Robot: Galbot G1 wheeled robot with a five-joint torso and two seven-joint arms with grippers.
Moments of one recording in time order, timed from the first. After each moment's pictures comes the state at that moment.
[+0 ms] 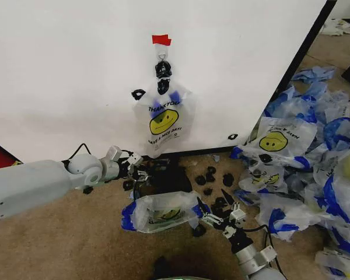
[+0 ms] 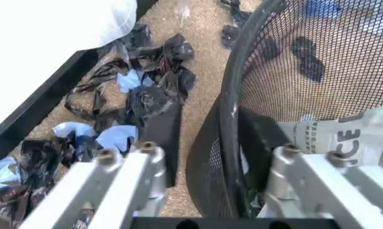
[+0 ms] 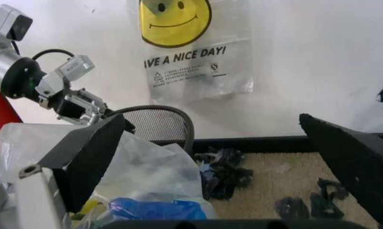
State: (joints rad) left arm -0.27 -0.59 1.30 -1.60 -1.28 0.22 0.20; right arm -1.36 0.78 -0.13 1.94 0.51 0.56 0.29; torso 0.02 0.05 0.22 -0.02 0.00
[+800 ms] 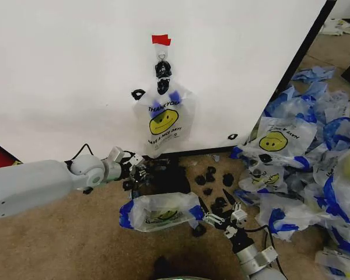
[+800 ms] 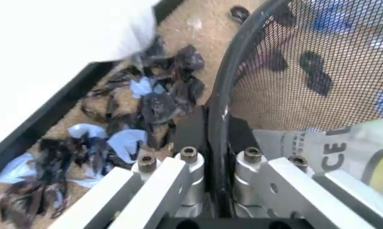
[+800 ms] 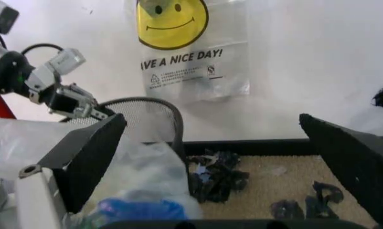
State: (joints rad) left arm -0.27 -0.55 1.28 -1.66 -1.31 0.20 0.11; right arm -1.36 0.78 -0.12 1.93 0.51 0.57 0.28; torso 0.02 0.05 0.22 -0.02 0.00
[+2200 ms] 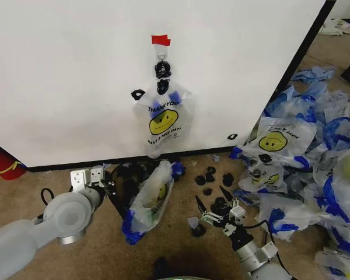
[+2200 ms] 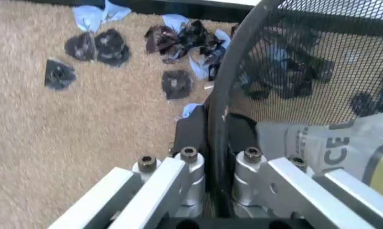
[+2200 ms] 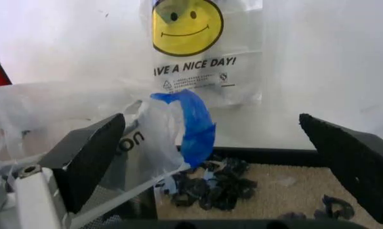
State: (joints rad) left arm 0.79 -0.43 0.17 -2.19 -1.69 0.23 -0.97; right arm -1.31 0.71 -0.16 1.98 0.52 0.55 0.29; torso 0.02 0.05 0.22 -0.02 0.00
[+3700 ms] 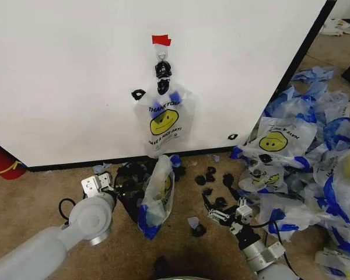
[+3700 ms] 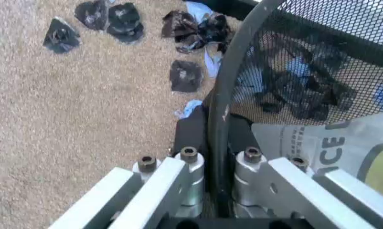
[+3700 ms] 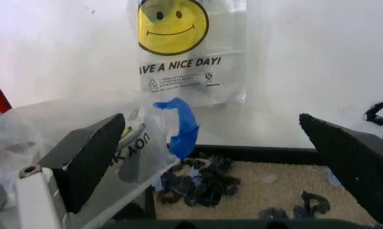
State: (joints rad) left arm 0.94 -0.68 0.07 -2.11 -1.55 0.17 -1.09; right arm -1.35 0.69 -0.12 1.99 0.51 0.54 0.32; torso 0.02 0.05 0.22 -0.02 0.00
